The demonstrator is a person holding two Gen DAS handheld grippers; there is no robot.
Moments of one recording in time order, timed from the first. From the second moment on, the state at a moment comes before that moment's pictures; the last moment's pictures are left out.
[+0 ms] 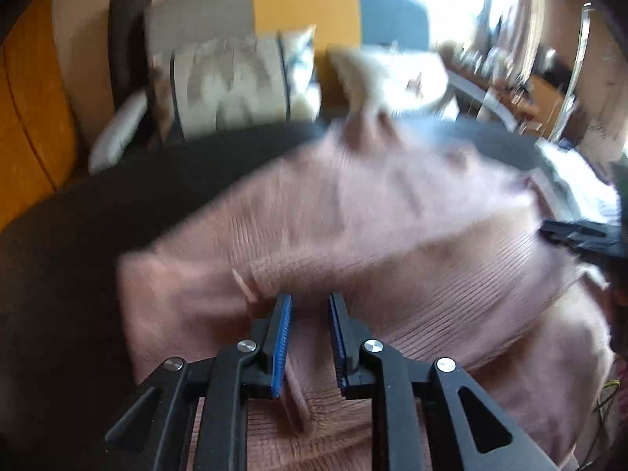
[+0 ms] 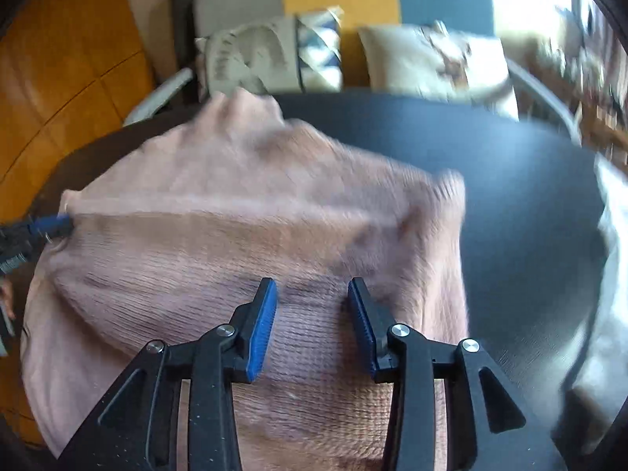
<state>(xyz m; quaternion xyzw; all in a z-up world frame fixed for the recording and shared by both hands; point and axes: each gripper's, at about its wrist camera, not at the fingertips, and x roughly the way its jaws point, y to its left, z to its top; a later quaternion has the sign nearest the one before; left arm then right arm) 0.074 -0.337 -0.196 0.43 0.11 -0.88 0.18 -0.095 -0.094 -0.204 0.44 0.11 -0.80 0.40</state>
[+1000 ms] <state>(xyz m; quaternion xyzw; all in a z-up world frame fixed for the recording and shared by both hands) 0.174 -0.334 -0.176 0.42 0.19 -0.84 0.29 -0.057 -0.053 -0.171 0.44 0.12 -0.82 0.36</state>
